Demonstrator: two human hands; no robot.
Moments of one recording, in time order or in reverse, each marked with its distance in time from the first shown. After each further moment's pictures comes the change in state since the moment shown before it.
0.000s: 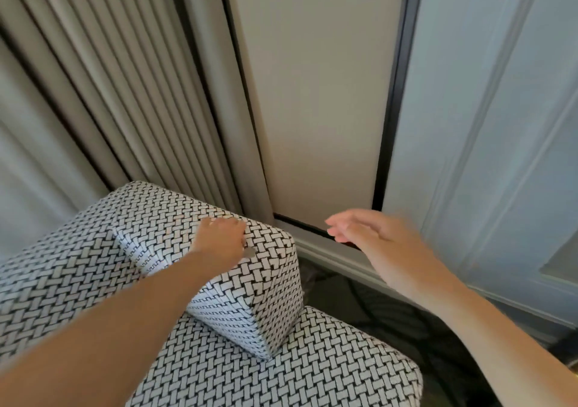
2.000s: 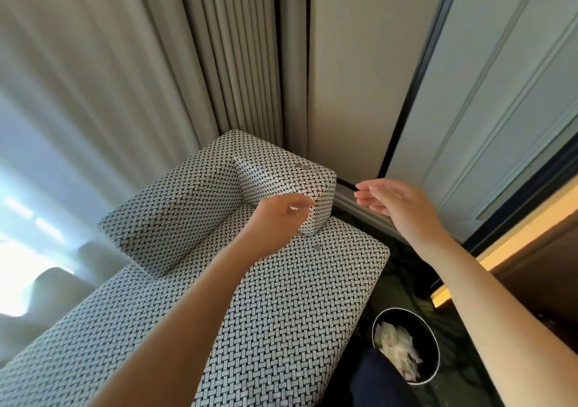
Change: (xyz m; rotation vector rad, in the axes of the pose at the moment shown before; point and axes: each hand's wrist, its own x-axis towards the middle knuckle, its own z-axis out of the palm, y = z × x) left_hand -0.399 -0.066 -0.210 -1.220 -0.037 0.029; right_hand -0.221 -0.250 -0.004 0.218 0.011 0.069
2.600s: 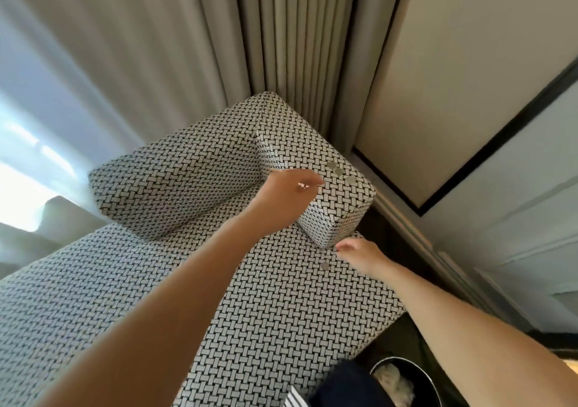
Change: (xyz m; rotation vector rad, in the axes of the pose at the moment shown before) left_hand 0.174 -0.035 0.003 -0.004 0.146 -0.247; right_hand 0.201 0.196 0.057 -0.615 -0.733 0.340
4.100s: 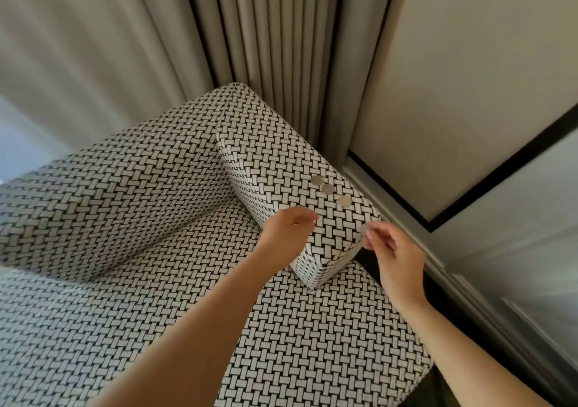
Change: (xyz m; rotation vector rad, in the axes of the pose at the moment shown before) left_hand 0.151 -0.084 0.113 -0.240 0.017 -0.270; right_hand 0.113 0.076 -0.033 0.508 0.766 -0.354
